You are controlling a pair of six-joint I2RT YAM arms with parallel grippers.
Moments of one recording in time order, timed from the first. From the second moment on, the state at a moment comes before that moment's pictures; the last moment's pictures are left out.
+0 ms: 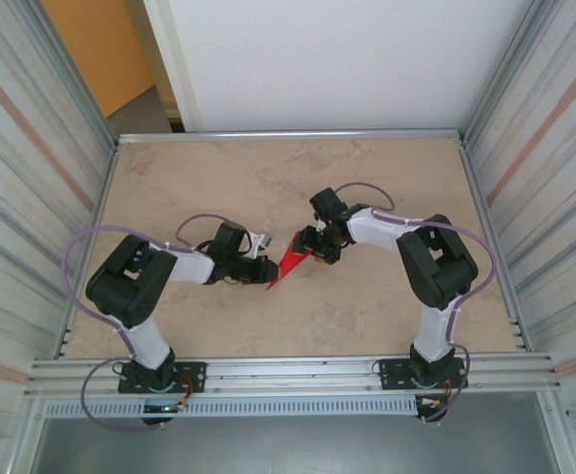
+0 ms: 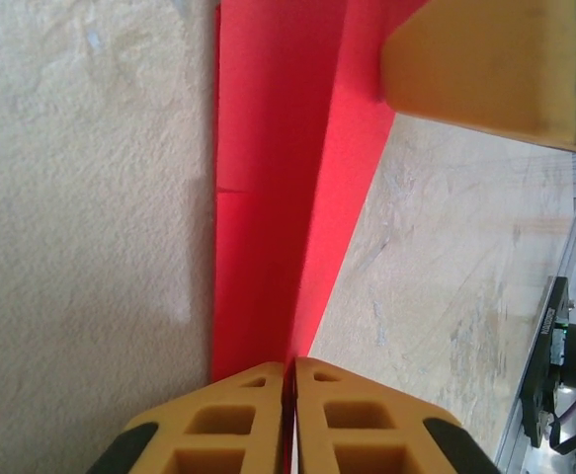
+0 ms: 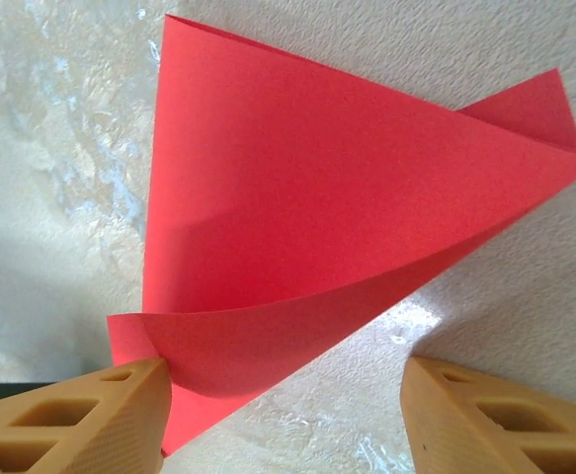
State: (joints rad) left arm -0.52 1.75 0.66 0.18 0.69 -0.52; right arm 0.58 1.86 1.14 -0.45 -0.31 0.78
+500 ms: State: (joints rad) left arm -0.47 1.79 0.67 0.21 0.80 -0.62; right arm 0.54 1.64 1.00 -0.24 -0.47 0.72
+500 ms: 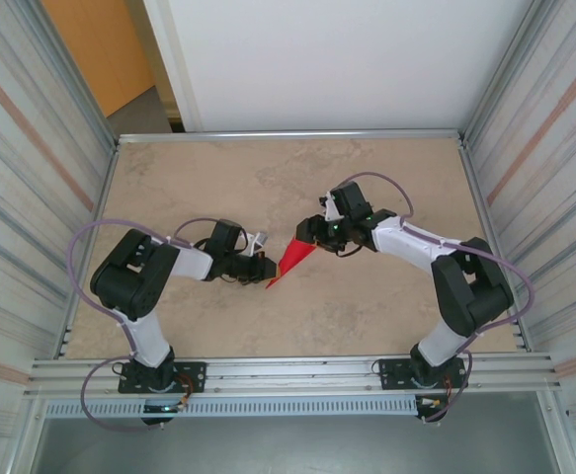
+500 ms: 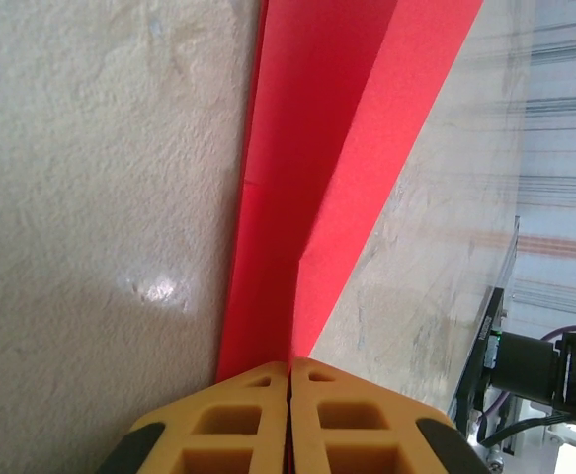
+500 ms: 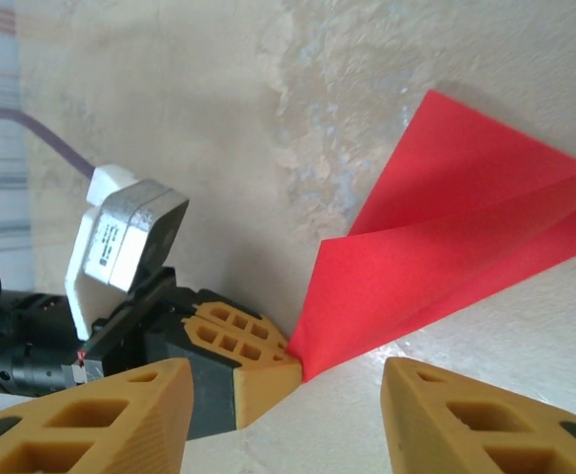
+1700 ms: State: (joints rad) left arm -0.45 1.80 0.69 0.17 0.85 -0.71; right arm 0.58 1.94 1.13 -0.20 -0.52 0.72
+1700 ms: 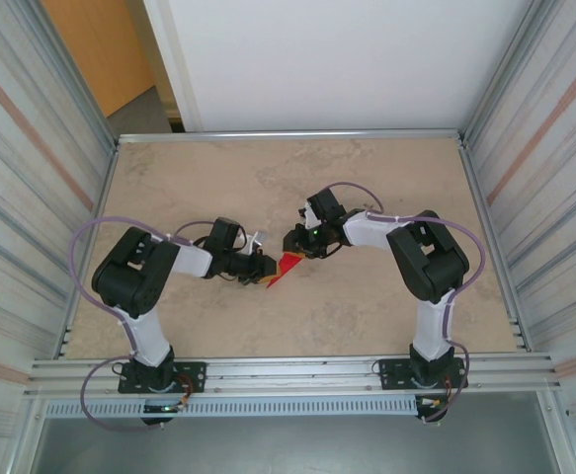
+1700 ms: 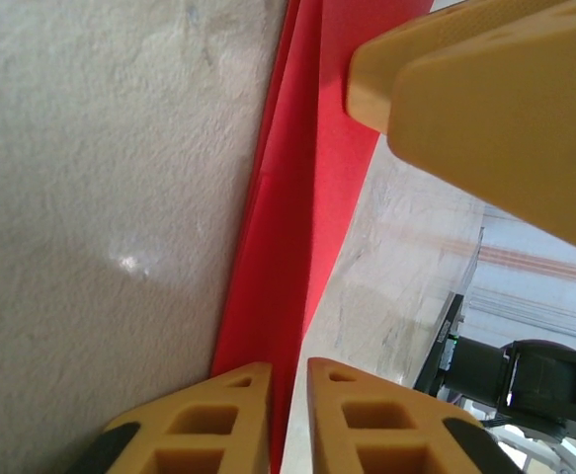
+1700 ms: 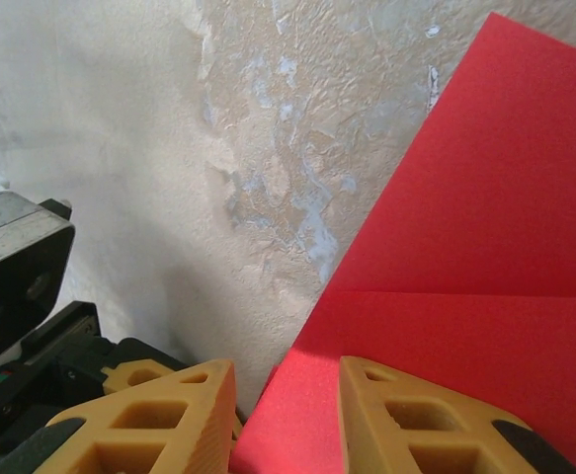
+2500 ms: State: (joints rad) left arm -0.46 1.68 0.70 -0.05 0.73 -0.65; right arm 0.58 1.94 1.14 -0.21 -0.52 0.72
